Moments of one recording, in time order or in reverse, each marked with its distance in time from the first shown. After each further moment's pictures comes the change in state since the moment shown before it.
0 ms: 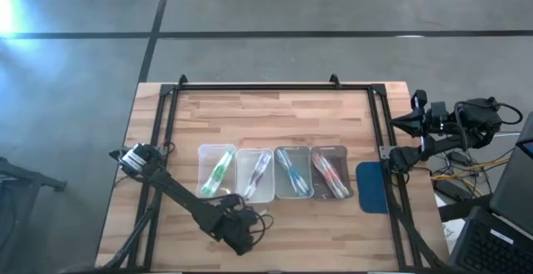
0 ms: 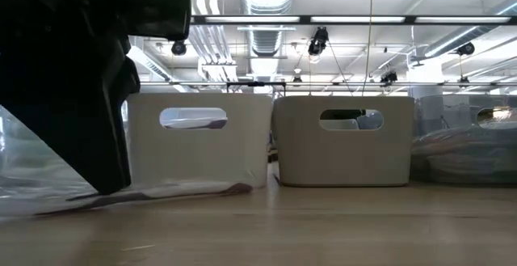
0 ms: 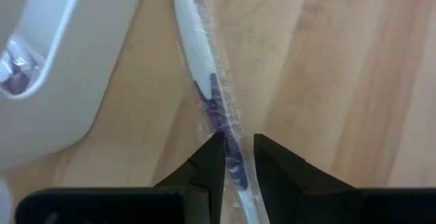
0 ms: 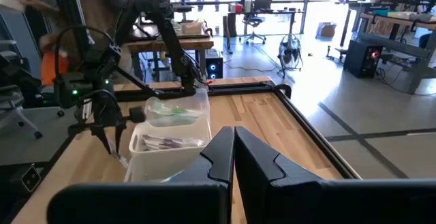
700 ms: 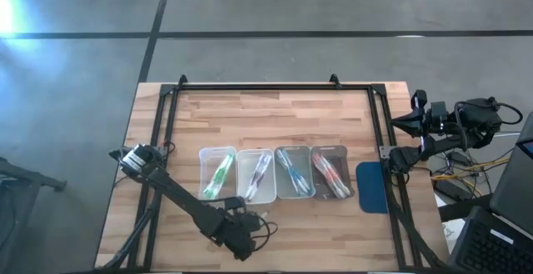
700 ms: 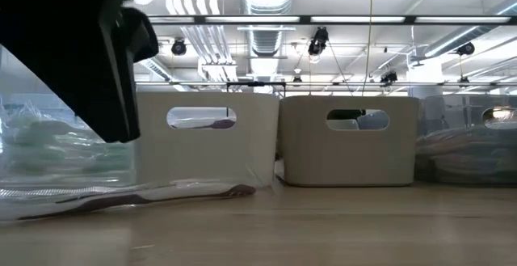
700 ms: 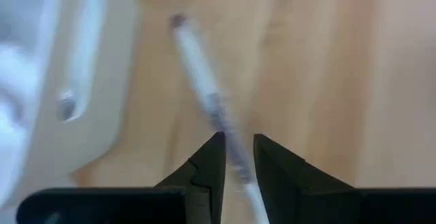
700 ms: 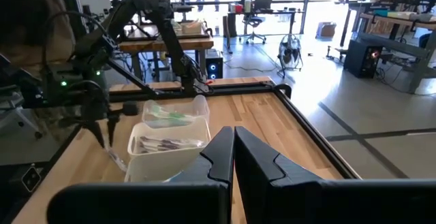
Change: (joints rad) left arm -0.007 0.002 0.140 -0.164 -0.015 0.138; right arm 0.000 0.000 0.000 0.000 0.000 0.000
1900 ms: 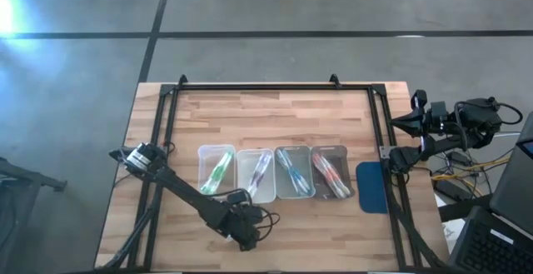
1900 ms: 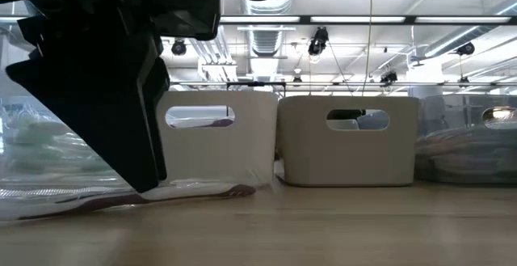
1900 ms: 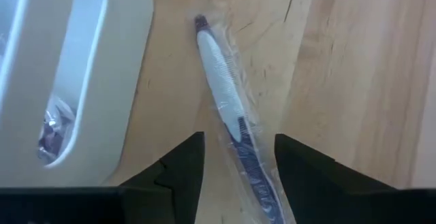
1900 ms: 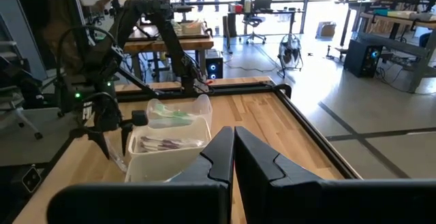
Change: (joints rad) left arm 0.056 0.024 -0.093 0.151 0.025 0.004; right arm 0.000 0.000 0.000 0.000 0.000 0.003
